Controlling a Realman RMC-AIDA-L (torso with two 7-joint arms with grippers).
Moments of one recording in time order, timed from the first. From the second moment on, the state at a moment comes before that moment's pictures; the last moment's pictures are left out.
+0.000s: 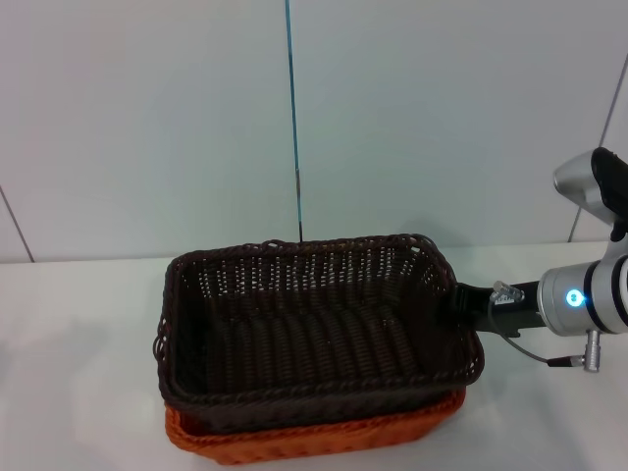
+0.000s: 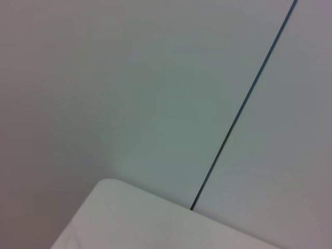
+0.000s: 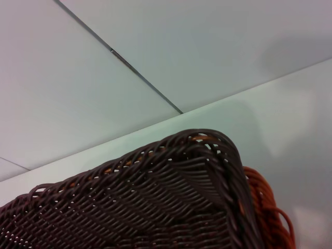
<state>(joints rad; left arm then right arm) -0.37 -2.03 0.32 0.68 1.84 0.84 -1.70 0.72 2.08 1.96 0.90 0.89 -0.95 -0.18</state>
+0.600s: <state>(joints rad) -0.37 -2.02 0.32 0.68 1.84 0.84 -1.70 0.72 2.08 1.97 0.88 0.89 -0.95 -0.18</state>
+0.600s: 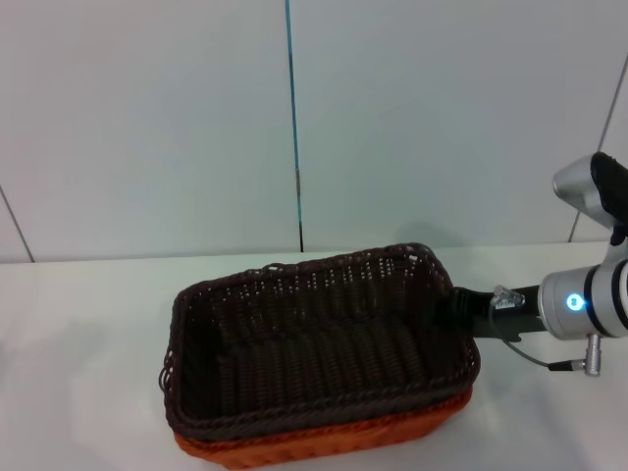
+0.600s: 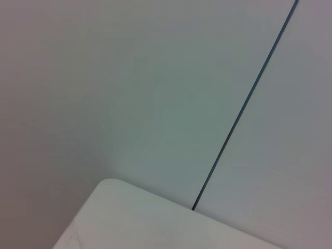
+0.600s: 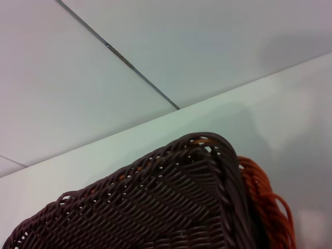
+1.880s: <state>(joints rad) -0.36 -2.03 0.32 0.68 1.84 0.84 -1.70 0.75 2.08 1.95 0.81 0.89 -0.90 -0.24</state>
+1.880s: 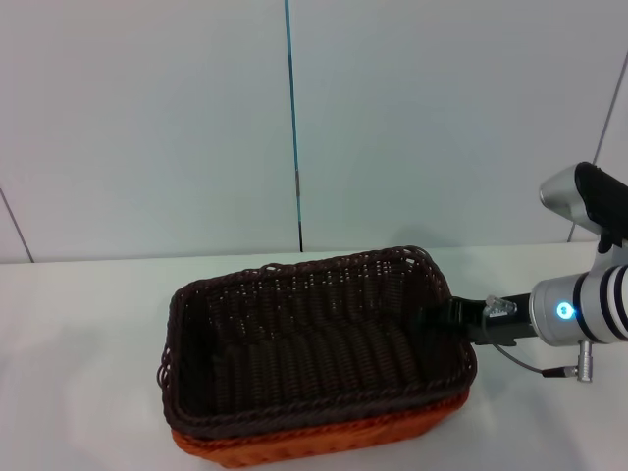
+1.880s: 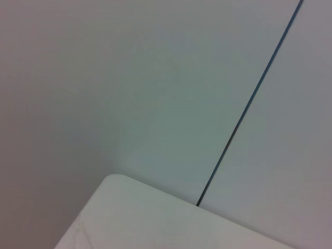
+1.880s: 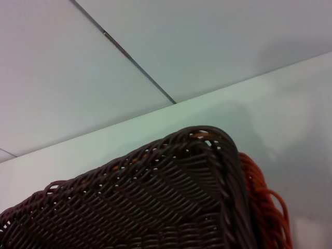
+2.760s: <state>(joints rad) -0.36 -2.03 0.32 0.68 1.84 0.84 -1.70 0.73 2.07 2.00 0.93 0.89 -1.06 -0.24</state>
